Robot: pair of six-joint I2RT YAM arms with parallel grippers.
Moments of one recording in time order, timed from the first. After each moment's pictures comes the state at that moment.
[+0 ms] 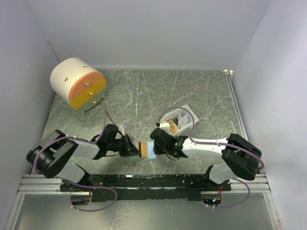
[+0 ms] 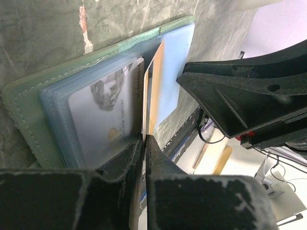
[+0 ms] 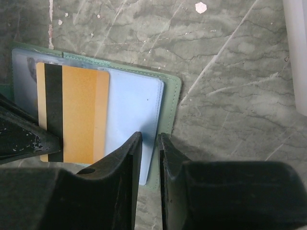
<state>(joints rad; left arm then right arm) -0.63 1.47 0.27 0.51 0.58 -1.08 1.04 1.44 0.64 -0.16 0.26 0.80</state>
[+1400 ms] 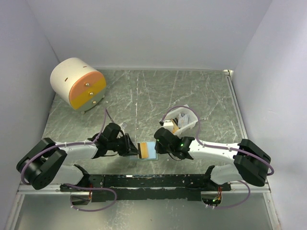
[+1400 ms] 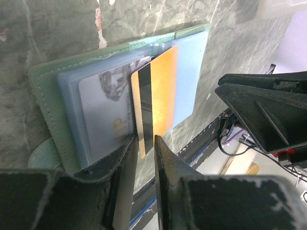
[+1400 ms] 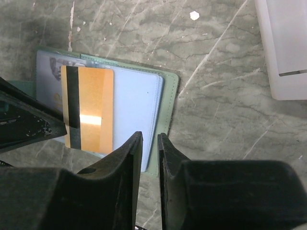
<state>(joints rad) -0.68 1.32 0.34 0.19 0.42 -1.00 1.04 1.31 0.61 -0.20 0.28 0.81</state>
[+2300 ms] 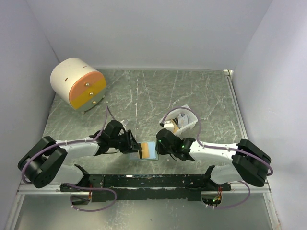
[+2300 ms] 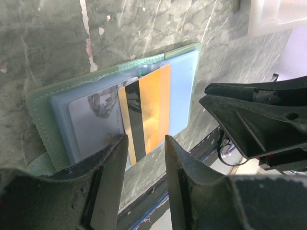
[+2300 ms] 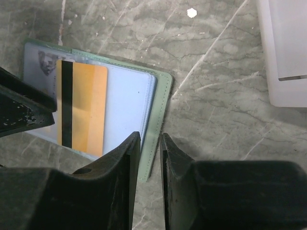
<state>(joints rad) -0.69 1.34 0.40 0.15 0.37 -0.99 1.02 1.30 0.55 -0.12 0.25 0.74</state>
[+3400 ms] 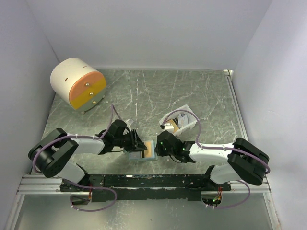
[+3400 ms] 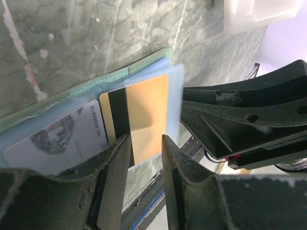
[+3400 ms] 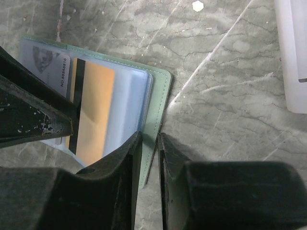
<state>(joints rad) -0.72 1.48 0.42 0.35 0.43 -1.03 1.01 1.34 0.47 0.04 0.22 0.75</state>
